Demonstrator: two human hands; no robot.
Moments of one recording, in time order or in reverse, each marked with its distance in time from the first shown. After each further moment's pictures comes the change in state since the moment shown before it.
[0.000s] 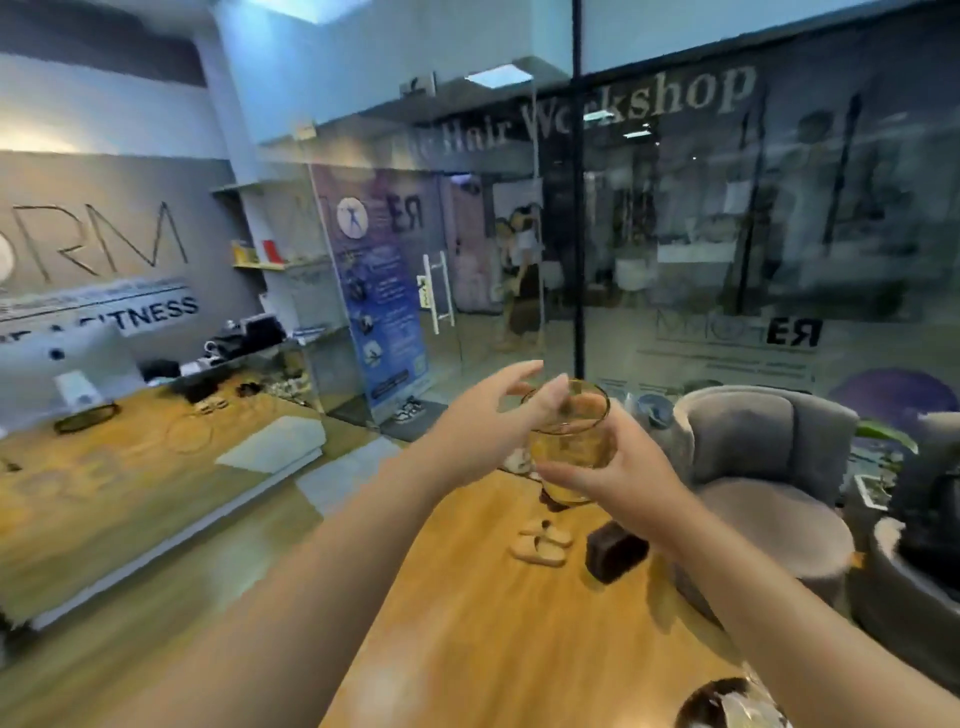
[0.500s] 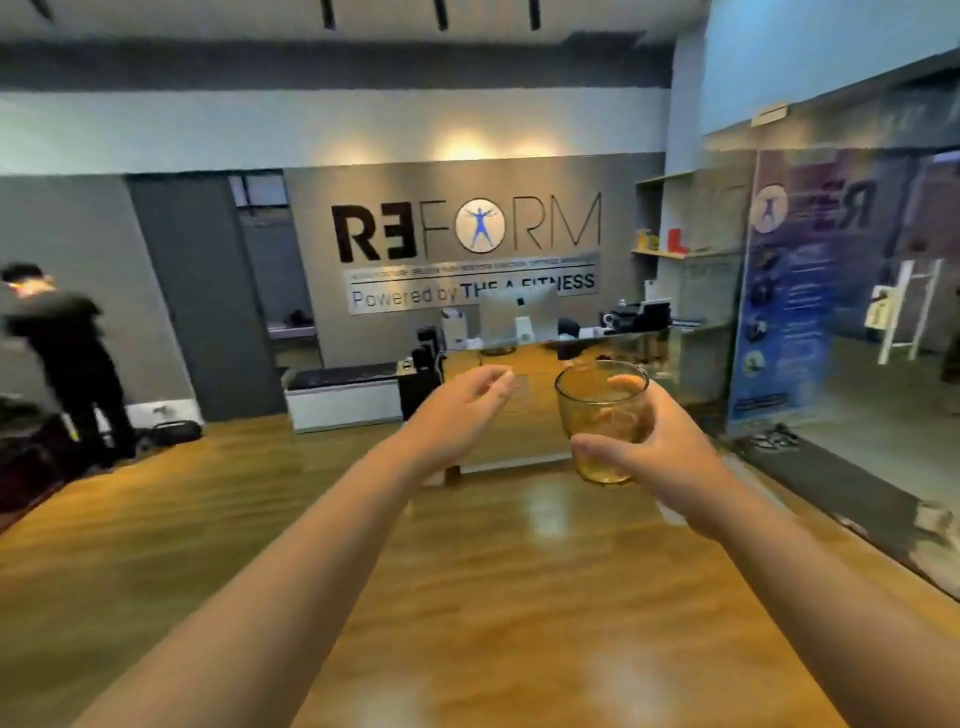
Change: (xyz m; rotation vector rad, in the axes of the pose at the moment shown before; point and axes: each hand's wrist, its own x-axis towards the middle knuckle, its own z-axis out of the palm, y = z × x) left_hand -0.415 -0.134 -0.351 0.349 0.622 -0.531; right_hand -0.068 -0.241 0.424 0.282 -0.681 -0.210
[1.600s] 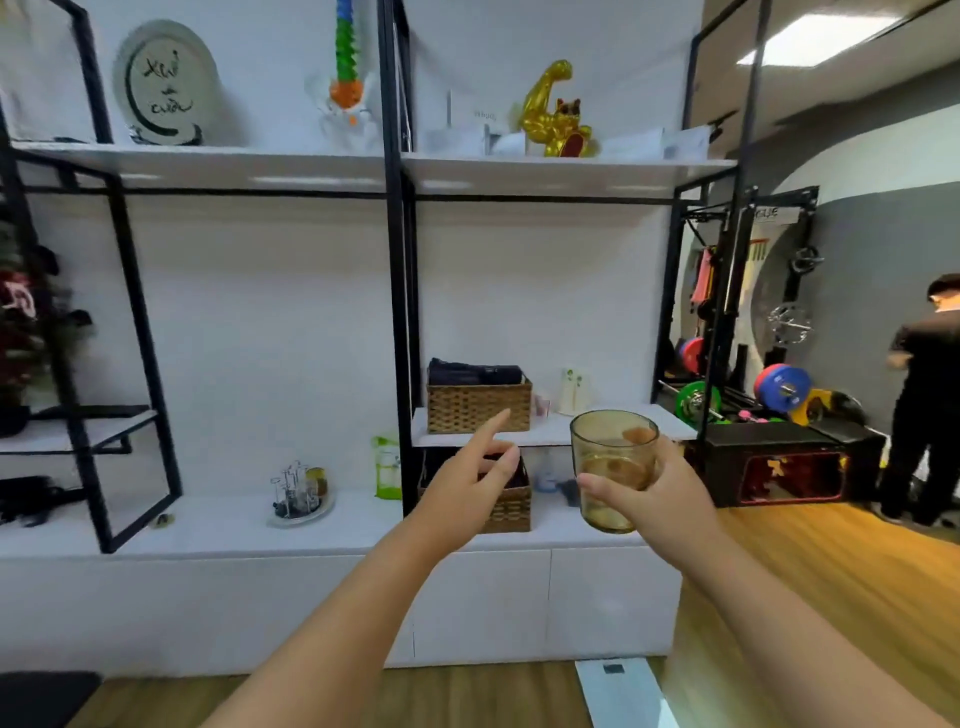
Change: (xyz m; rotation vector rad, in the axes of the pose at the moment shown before) left_hand -0.396 -0.373 -0.461 0.379 1.284 -0.982; right_hand 0.085 -0.270 0.868 0.581 -1.324 -0.496
